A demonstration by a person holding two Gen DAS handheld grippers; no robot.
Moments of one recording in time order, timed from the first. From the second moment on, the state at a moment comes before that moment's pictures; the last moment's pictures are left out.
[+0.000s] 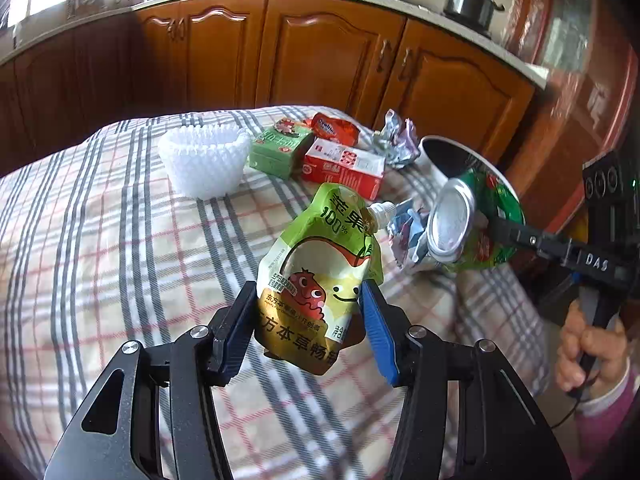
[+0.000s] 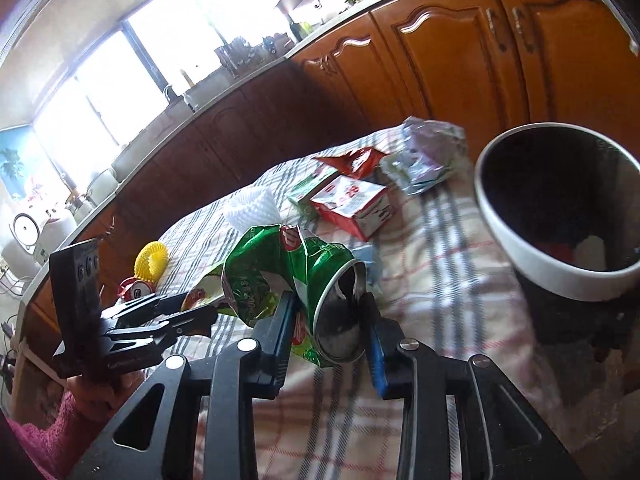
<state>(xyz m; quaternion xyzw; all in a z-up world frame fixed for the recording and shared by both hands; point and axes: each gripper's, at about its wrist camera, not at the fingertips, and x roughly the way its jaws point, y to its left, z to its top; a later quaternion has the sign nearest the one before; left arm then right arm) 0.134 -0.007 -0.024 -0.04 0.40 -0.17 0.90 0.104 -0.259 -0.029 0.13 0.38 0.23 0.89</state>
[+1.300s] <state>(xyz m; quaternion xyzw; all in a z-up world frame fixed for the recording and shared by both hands) 0.184 -0.162 0.006 -0.03 0.38 -0.25 0.89 0.113 -0.416 -0.016 0.17 0.34 0.09 0.92</state>
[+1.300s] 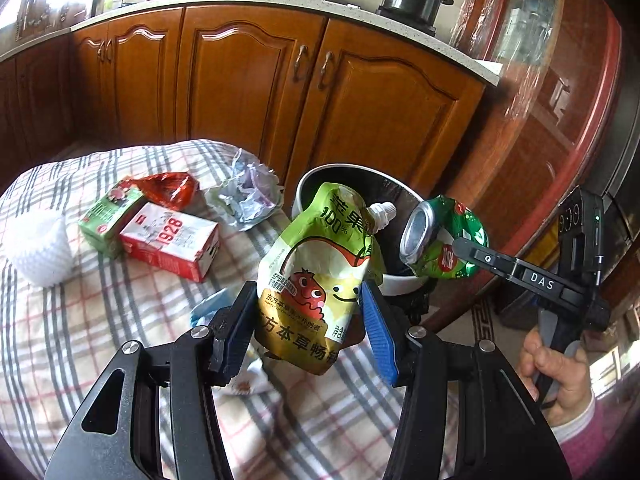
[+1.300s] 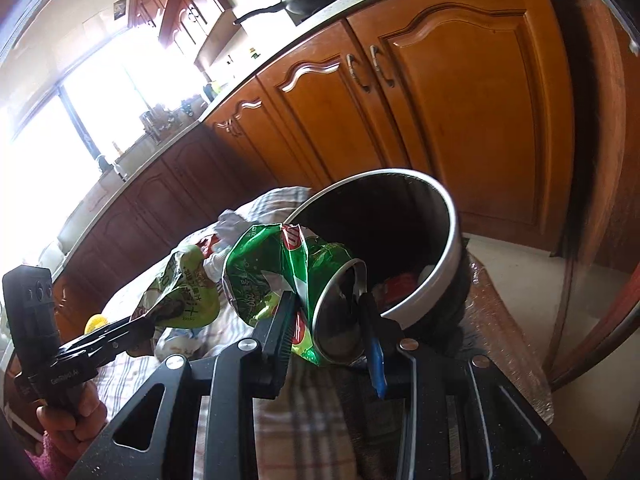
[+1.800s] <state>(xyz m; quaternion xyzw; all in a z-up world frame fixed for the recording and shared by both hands) 0.220 -0.199 0.003 -0.02 0.40 -0.25 0.88 0.142 -0.429 -0.010 0.12 0.35 0.06 0.93</state>
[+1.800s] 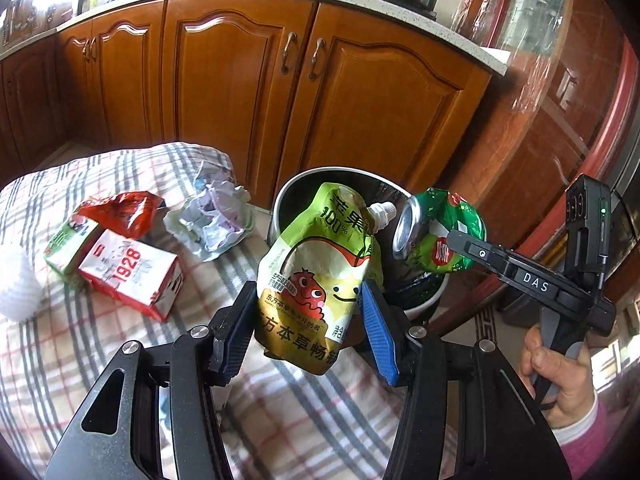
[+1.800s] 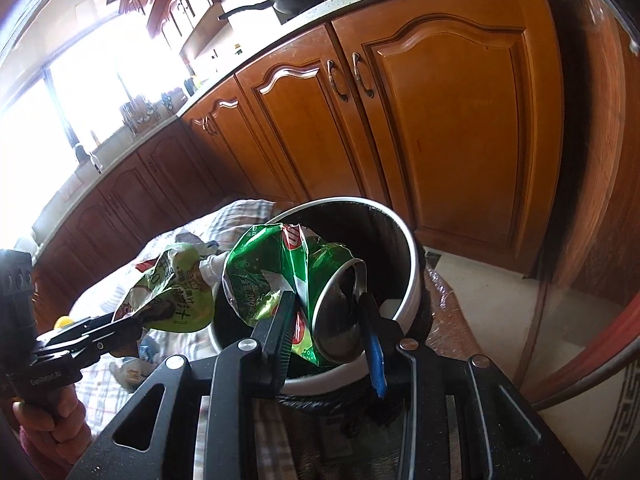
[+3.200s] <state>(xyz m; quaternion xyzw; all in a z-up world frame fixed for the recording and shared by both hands) 0.246 -0.232 -0.001 0.01 0.42 -0.24 0.87 0.189 -0.436 -0.013 0.08 0.38 0.05 0.92</state>
